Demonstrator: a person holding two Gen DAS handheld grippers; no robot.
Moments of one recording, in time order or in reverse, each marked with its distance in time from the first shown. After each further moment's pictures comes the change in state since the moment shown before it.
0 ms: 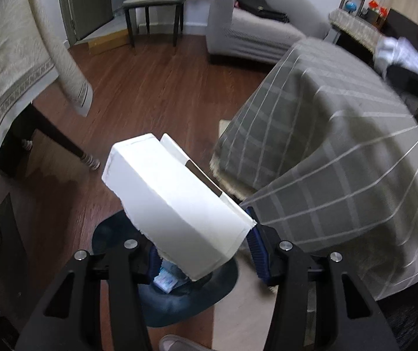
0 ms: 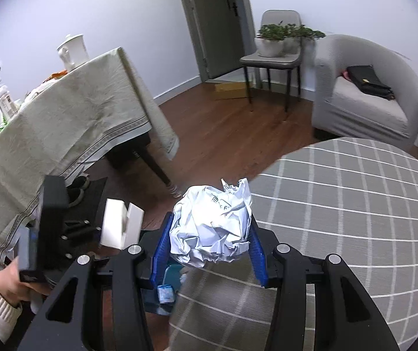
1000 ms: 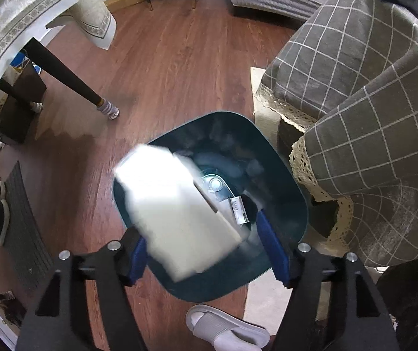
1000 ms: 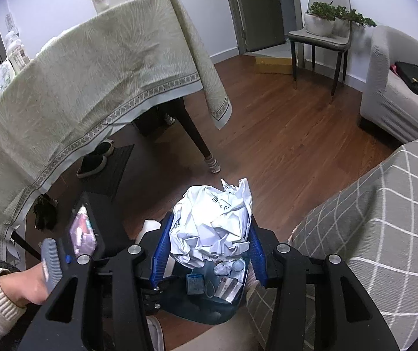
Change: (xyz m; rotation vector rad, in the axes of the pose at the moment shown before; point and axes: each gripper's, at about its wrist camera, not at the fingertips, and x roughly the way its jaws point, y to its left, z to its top) left arm 0.051 0.068 -0.065 -0.010 0.186 0.072; right arm 0.096 0.087 -0.010 -0.091 0.146 0.105
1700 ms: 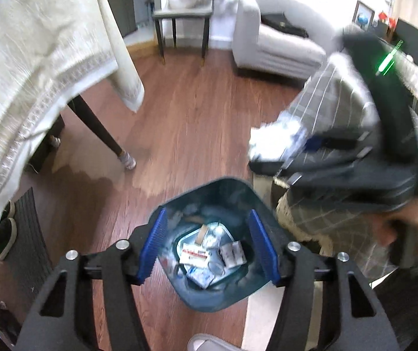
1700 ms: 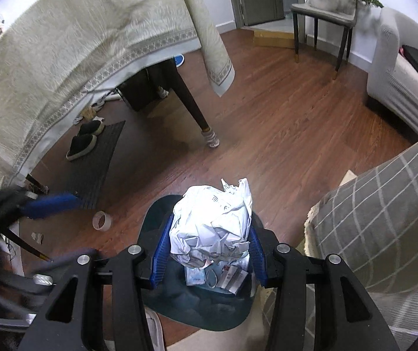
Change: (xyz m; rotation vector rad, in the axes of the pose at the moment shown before) left arm -0.108 0.016 0.000 -0.039 -0.304 -0.001; right arm 0.077 0.007 -0.016 0.016 0.137 -0.028
